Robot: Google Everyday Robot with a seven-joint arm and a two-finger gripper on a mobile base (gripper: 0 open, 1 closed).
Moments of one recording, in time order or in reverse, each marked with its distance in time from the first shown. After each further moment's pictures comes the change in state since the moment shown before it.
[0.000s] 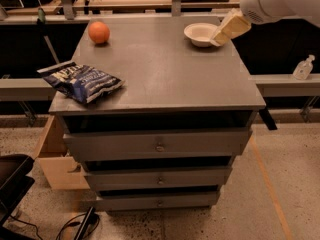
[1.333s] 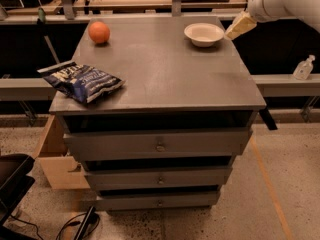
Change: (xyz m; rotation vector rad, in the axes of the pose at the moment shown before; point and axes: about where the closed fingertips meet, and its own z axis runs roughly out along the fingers) arm 0.071 -0.053 0.124 0.001 -0.034 -0.053
